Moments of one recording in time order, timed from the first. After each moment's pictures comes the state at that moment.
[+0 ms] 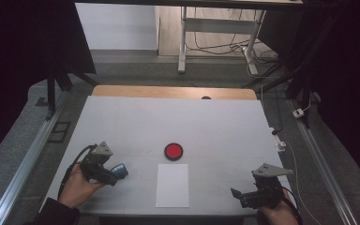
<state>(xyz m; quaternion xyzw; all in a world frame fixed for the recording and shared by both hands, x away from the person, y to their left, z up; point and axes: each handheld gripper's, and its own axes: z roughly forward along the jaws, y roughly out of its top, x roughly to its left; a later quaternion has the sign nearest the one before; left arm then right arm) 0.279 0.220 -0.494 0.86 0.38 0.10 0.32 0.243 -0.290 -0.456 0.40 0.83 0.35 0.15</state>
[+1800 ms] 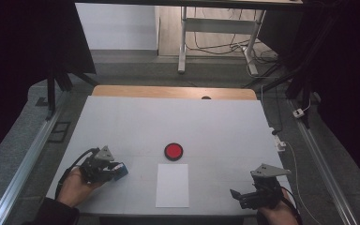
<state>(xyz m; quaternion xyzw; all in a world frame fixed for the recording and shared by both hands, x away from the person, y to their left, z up) 0.274 0.220 -0.495 0.89 0.34 0.09 0.28 0.243 -0.288 -0.456 0.39 0.84 0.34 0.15</state>
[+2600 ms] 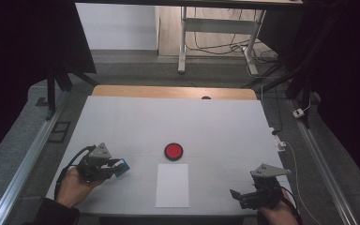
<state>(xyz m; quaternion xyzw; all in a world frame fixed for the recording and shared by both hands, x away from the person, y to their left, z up) 0.267 0.219 -0.478 0.87 0.35 0.11 0.32 0.243 -0.288 -0.456 0.39 0.84 0.34 0.15</state>
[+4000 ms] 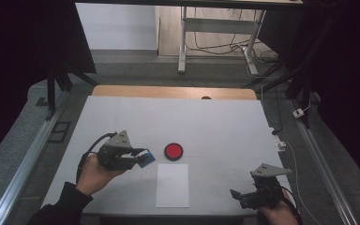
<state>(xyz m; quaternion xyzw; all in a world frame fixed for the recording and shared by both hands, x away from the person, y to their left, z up) 0.284 0.162 -0.427 0.87 0.26 0.09 0.40 0.244 -0.289 -0.457 0.39 0.84 0.35 0.14</state>
